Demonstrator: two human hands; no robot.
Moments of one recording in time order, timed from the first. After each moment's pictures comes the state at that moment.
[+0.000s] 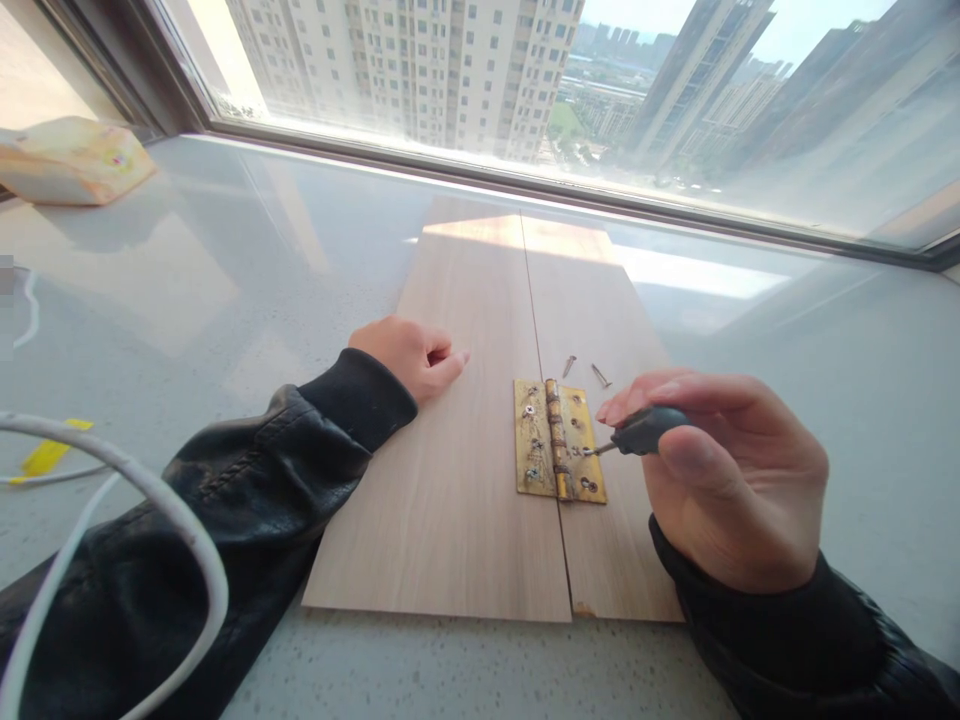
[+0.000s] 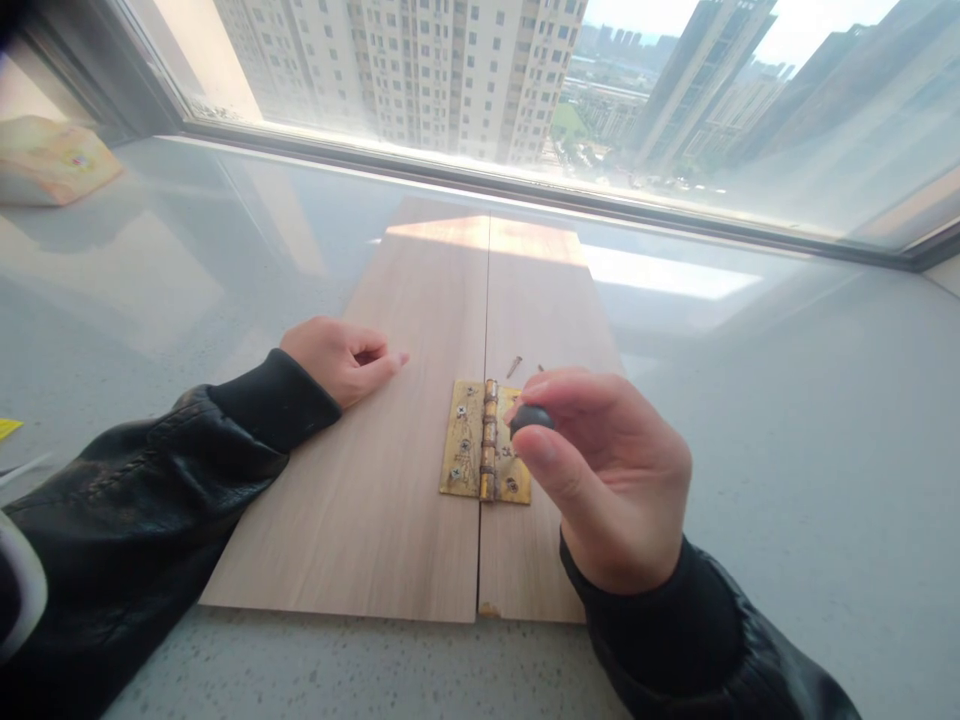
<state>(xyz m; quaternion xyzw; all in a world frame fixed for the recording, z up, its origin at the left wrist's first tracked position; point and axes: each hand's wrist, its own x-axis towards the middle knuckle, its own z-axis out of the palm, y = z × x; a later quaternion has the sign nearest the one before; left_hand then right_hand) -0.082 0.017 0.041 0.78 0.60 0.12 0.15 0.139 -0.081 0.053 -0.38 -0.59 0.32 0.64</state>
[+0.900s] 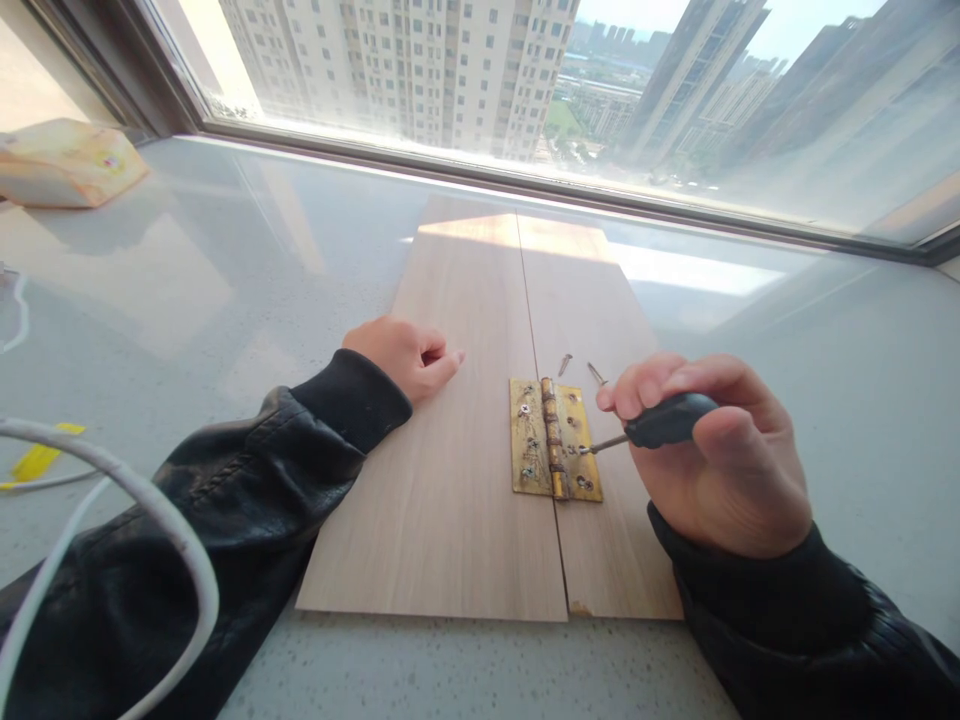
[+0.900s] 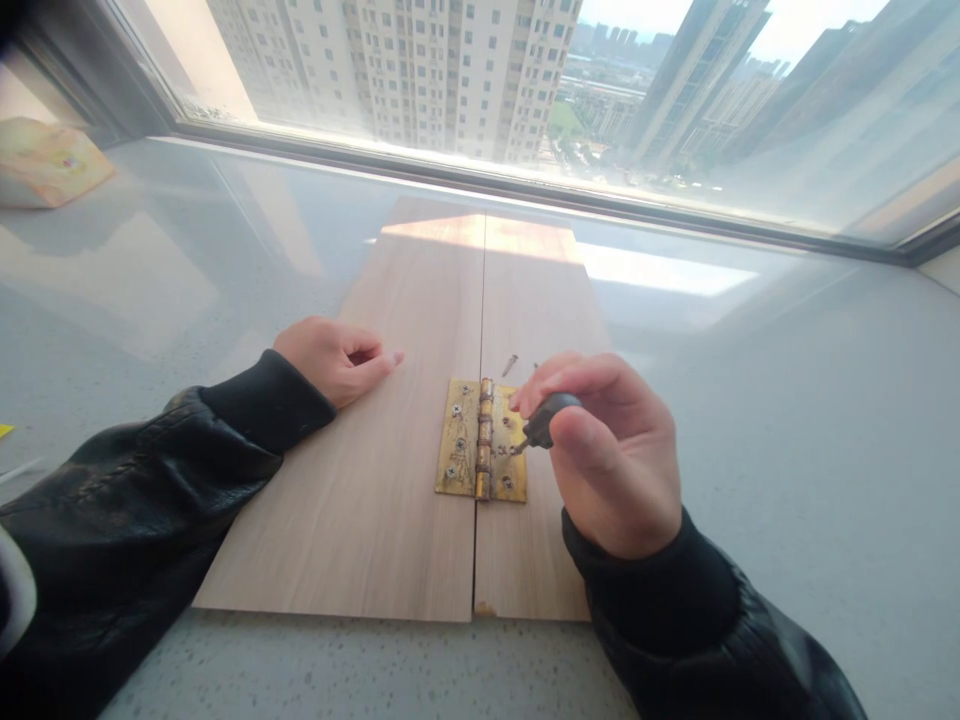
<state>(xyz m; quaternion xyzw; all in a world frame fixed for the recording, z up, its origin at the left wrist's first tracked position) -0.082 0.017 0.039 0.78 0.60 0.12 0.15 0.148 -0.067 0.052 -0.30 -0.55 0.44 0.65</state>
